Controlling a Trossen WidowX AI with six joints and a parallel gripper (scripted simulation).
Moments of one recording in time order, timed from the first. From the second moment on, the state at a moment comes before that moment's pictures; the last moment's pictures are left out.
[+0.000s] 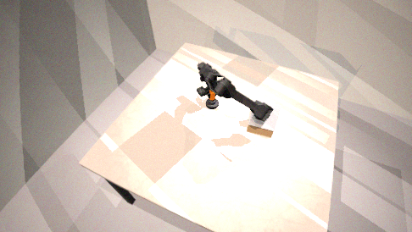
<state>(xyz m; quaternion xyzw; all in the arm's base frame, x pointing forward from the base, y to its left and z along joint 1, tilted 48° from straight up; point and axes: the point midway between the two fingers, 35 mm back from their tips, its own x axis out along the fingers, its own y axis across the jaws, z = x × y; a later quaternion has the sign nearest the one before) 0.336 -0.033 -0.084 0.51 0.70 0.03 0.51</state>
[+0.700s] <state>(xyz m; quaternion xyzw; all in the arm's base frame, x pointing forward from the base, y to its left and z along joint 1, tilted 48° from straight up) 0.335 -0.032 -0.085 0.51 0.70 0.03 0.50</state>
